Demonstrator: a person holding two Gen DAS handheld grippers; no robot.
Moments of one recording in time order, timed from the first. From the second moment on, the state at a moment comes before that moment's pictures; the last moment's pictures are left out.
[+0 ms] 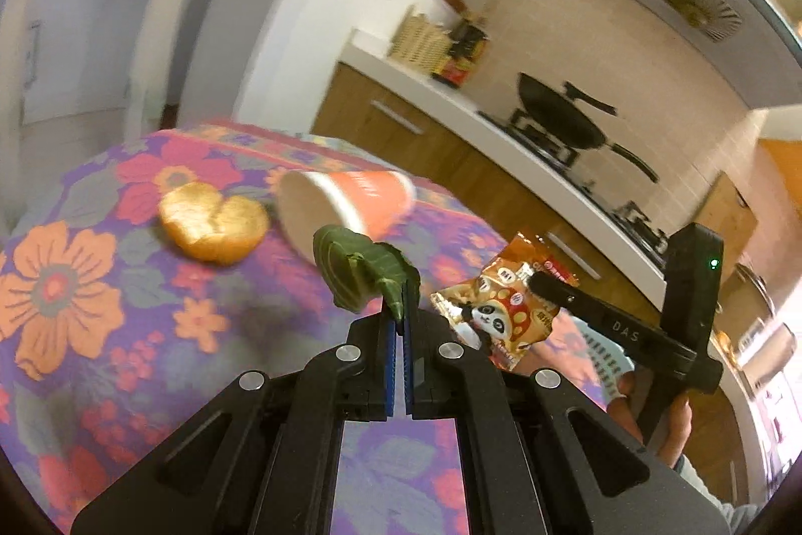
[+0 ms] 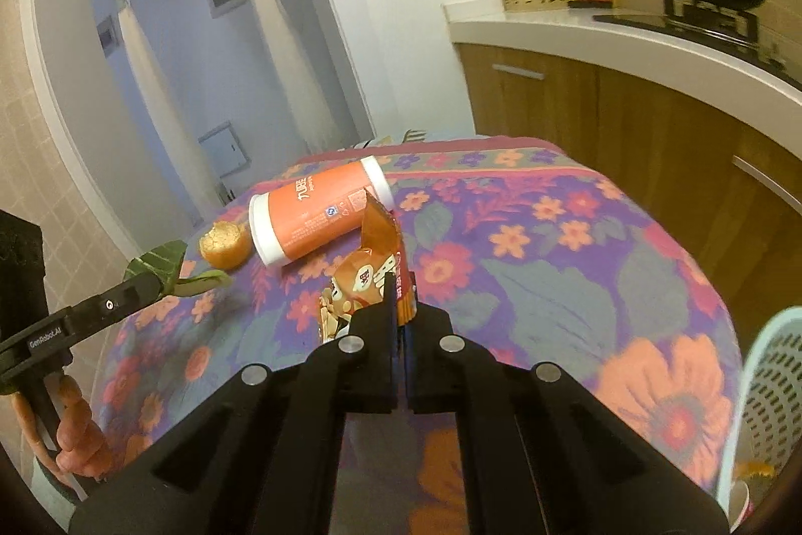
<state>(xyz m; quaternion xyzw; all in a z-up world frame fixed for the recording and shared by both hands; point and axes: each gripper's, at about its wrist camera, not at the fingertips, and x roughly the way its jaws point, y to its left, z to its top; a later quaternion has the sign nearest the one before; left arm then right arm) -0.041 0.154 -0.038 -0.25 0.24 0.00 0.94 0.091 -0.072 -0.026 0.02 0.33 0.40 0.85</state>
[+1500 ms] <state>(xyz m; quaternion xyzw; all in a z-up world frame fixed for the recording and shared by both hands) 0.161 -0.241 -0.038 0.03 0.38 -0.27 0.88 0.135 -0.420 -0.068 0.11 0.39 0.05 0.91</state>
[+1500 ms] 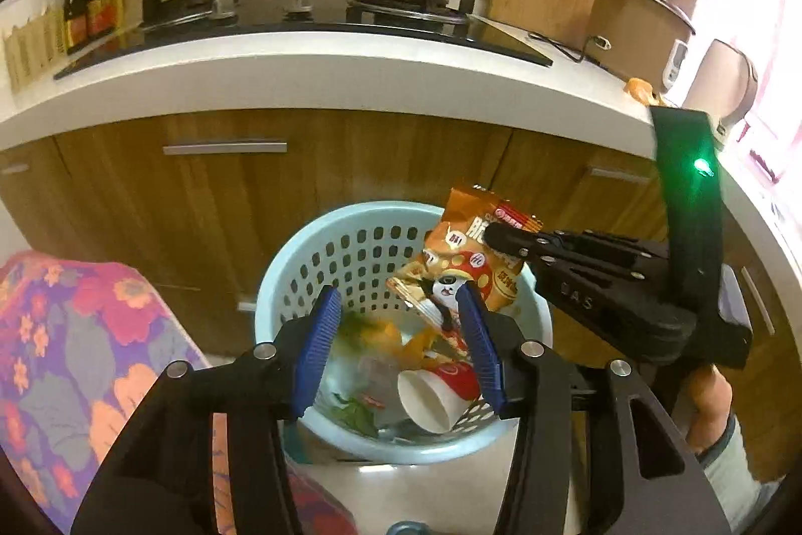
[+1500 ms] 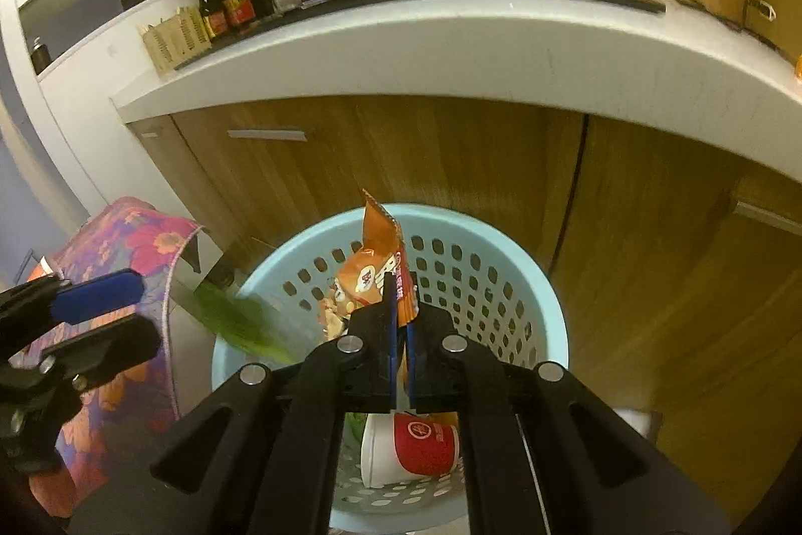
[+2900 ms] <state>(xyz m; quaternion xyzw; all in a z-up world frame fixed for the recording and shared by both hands) -0.046 0.214 0.018 -0.19 0.25 0.15 0.94 0.074 -0.064 0.011 0.01 0.35 0.37 0.86</state>
